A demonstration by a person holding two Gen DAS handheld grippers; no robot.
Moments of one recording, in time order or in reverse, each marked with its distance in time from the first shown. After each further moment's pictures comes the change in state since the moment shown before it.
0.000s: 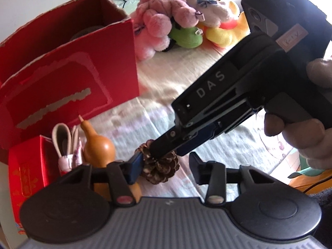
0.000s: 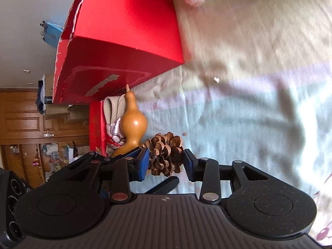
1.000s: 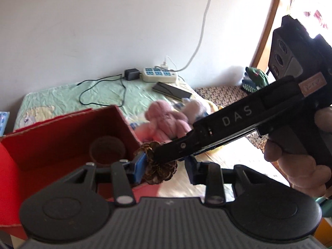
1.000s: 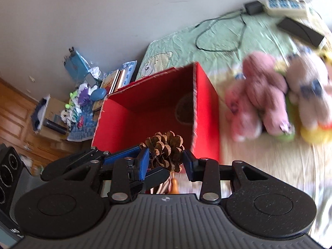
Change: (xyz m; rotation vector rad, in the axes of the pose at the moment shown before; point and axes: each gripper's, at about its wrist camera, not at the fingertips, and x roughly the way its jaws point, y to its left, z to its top) left arm -0.104 0.070 0.098 -0.035 -0.381 -0.140; right arm -0.073 0.130 0.044 -0.270 -0.371 -0.153
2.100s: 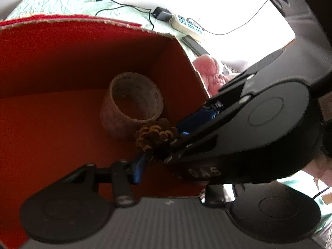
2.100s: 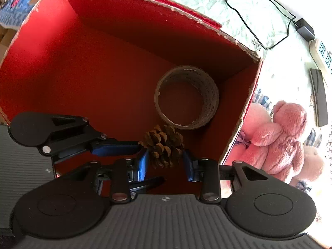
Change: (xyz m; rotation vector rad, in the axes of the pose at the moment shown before) left arm 0.104 0.114 -0.042 -0.358 0.257 -0.174; right arm 0.172 0.060 0.038 -0.496 0.535 -0.523
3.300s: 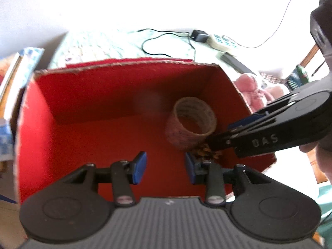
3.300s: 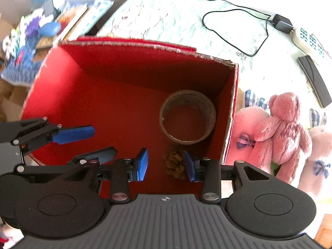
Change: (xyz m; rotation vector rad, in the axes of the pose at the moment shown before) left arm -0.068 0.007 0.001 0.087 -0.100 0.325; right arm -0.018 -0.015 -0.028 0.238 -0.265 0.115
